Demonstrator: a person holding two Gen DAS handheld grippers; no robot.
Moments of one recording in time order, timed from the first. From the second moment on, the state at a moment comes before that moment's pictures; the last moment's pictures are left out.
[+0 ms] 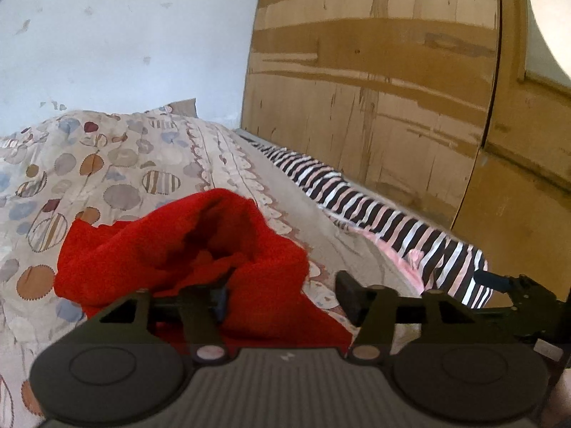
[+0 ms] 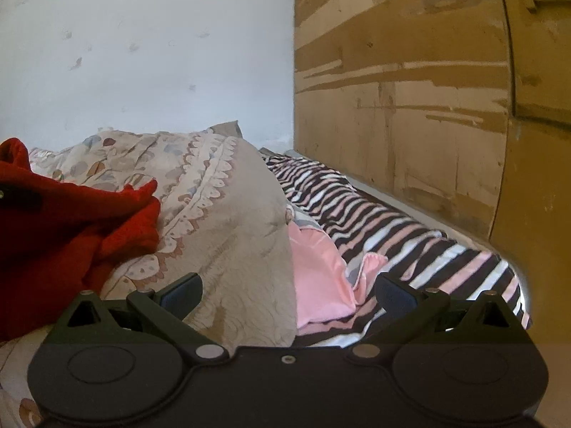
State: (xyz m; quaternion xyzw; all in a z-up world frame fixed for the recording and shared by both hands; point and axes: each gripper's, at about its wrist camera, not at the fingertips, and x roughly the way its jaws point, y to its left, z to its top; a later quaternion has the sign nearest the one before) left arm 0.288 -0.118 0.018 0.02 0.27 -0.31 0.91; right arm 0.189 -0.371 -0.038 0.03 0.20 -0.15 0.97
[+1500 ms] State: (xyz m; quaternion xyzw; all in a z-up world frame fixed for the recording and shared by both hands) left arm 0.244 -0.110 -0.004 0.04 0.21 -0.36 0.91; right arm 0.355 -0.143 0.089 -0.31 0.39 0.37 0.79
